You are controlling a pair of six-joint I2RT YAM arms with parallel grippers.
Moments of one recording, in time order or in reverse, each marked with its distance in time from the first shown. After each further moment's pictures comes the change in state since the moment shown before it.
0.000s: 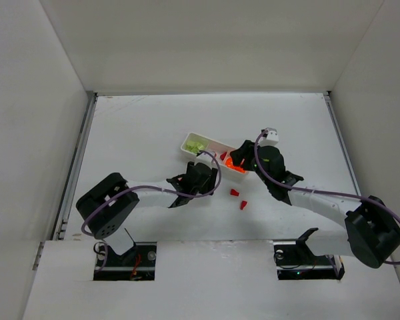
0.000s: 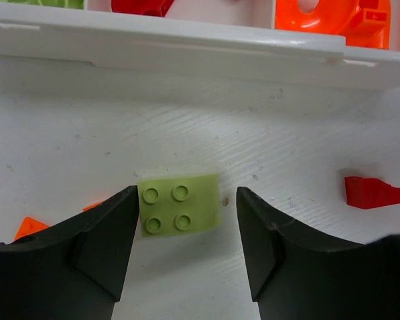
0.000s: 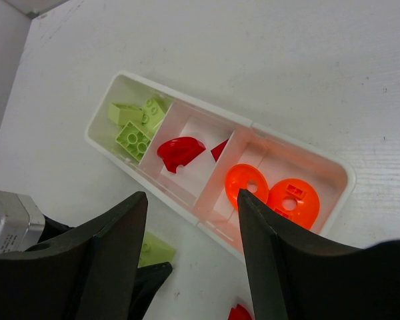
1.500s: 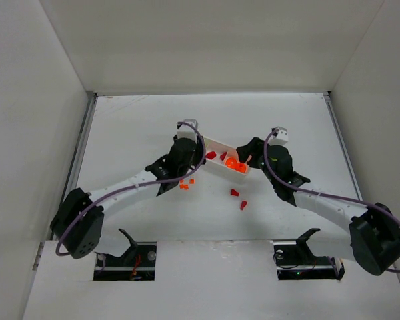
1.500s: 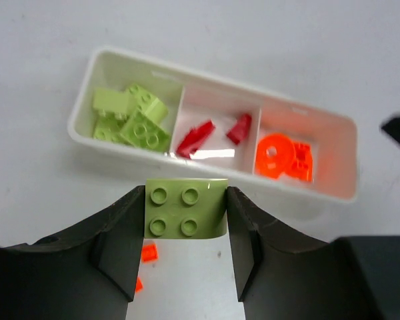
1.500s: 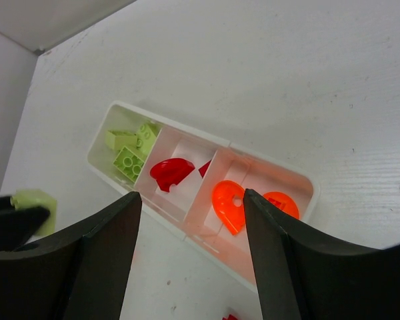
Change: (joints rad) left arm 0.093 -0.270 0.103 -0.114 -0.066 -0.015; right arm -0.069 -0.060 -0.032 0.019 -0.007 0.024
